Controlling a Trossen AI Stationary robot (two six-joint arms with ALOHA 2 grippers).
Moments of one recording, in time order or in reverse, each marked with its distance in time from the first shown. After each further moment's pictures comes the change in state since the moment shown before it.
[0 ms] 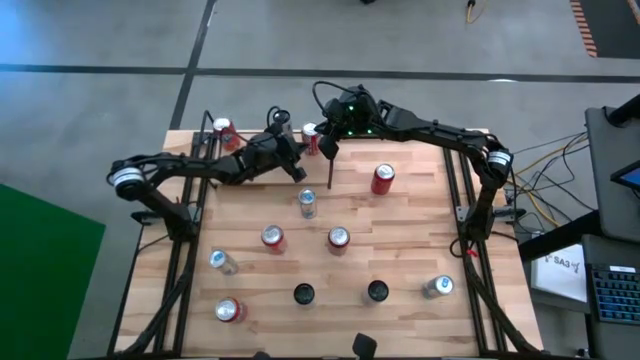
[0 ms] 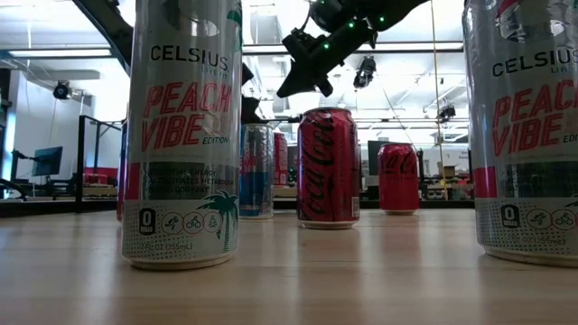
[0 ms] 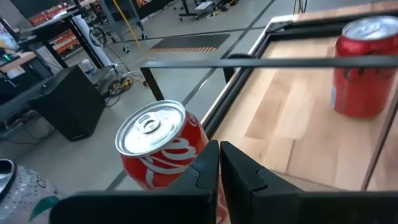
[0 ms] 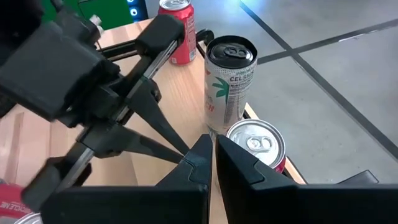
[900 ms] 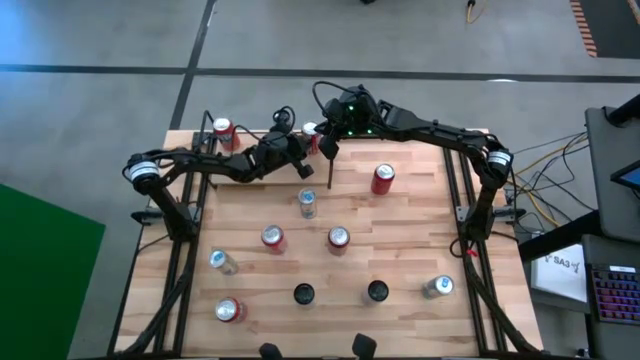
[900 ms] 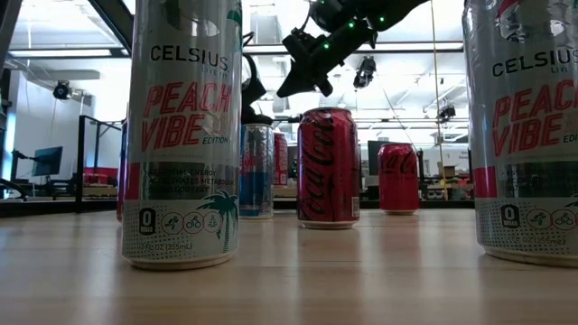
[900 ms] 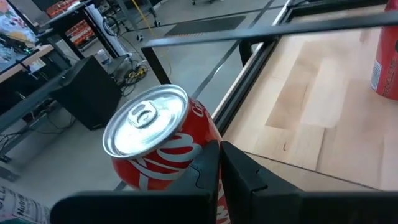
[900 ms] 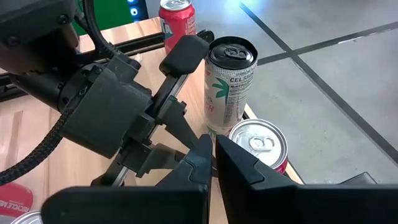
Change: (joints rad) left arm 0.010 0.132 0.077 0.023 -0.077 0.035; right arm 0.000 0.000 0.000 0.001 0.000 -0.012
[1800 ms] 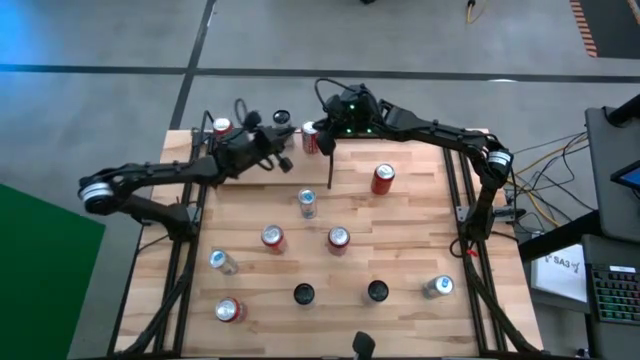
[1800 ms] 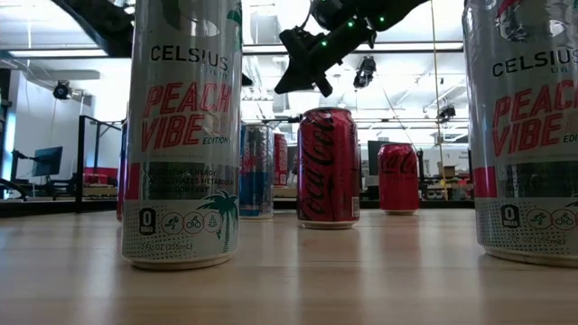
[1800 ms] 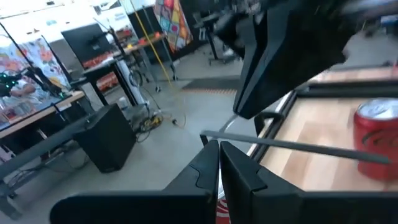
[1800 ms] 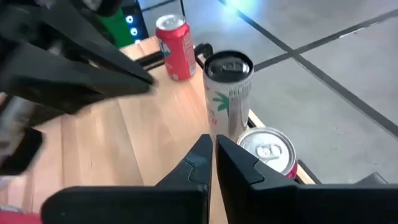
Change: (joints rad) left arm -0.023 -0.411 -0.119 -0.033 -0.001 -0.007; right arm 0.000 0.000 0.000 0.054 0.001 0.122
